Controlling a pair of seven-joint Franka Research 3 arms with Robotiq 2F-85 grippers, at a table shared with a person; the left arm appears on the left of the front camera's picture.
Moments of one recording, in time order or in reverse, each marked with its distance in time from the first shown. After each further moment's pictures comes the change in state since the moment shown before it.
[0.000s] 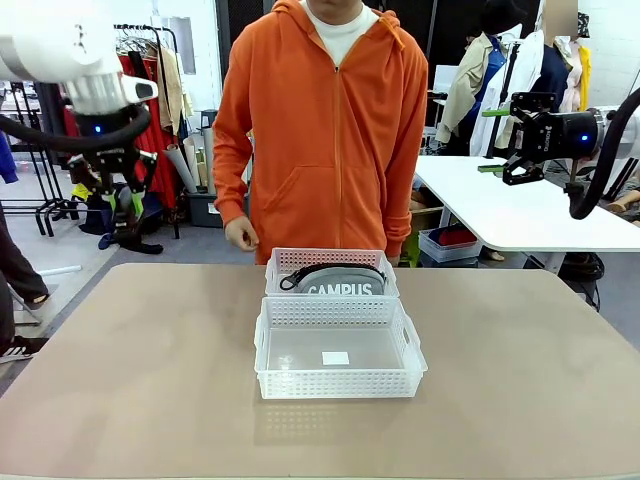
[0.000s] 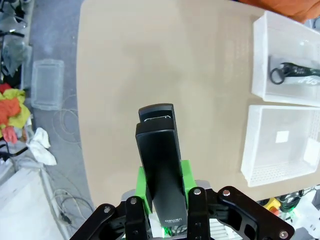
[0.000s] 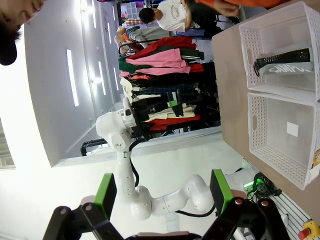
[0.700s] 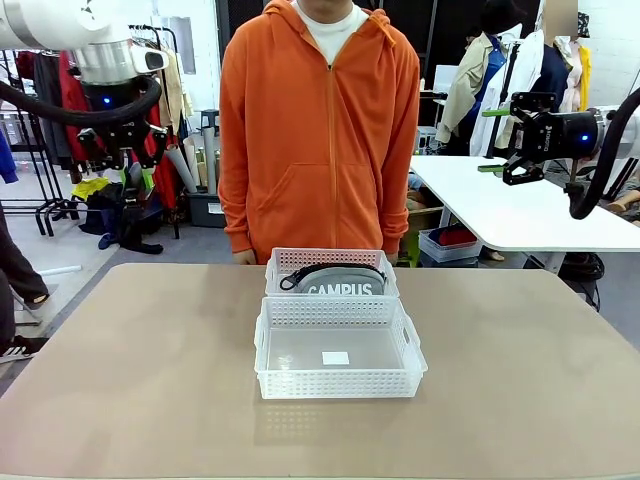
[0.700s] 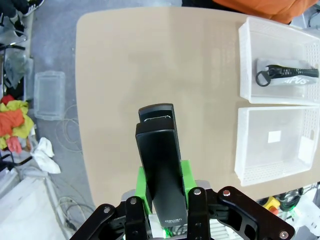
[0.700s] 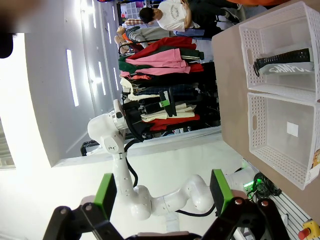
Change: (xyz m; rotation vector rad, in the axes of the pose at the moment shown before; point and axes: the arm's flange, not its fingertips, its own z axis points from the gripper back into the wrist) left arm 0.005 -0.020 0.027 -0.001 -0.032 -0.040; right arm 0.000 0.000 0.000 0.000 0.000 0.000
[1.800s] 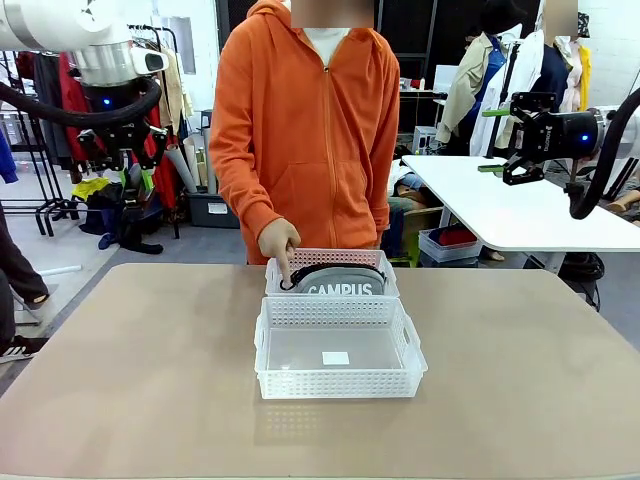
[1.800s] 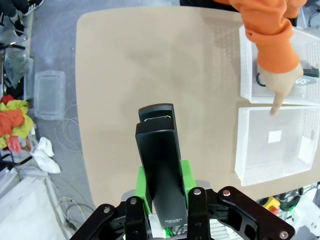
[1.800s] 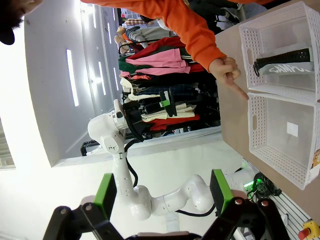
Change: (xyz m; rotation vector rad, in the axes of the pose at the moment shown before) left arm 0.000 0.000 -0.001 0.000 0.001 0.001; right arm 0.000 0.000 0.000 0.000 0.000 0.000
